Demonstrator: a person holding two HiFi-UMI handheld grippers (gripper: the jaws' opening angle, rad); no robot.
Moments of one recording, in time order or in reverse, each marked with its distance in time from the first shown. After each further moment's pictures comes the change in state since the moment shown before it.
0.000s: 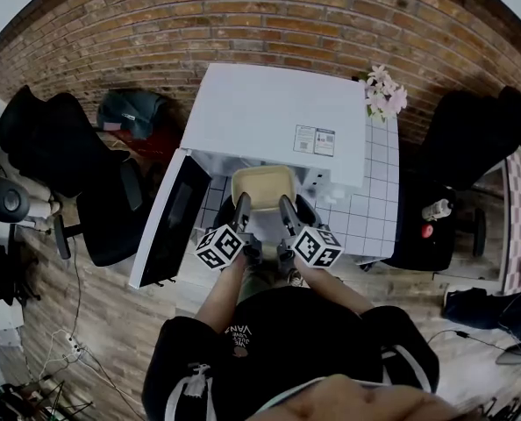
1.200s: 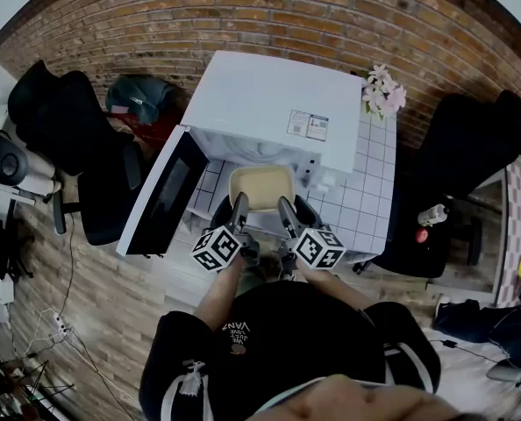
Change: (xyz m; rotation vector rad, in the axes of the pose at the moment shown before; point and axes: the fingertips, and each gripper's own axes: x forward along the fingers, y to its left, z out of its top) left arm -0.049 -0.028 -0.024 -0.003 -0.078 0.025; right arm -0.052 0.003 -0.003 -0.049 0.064 0.109
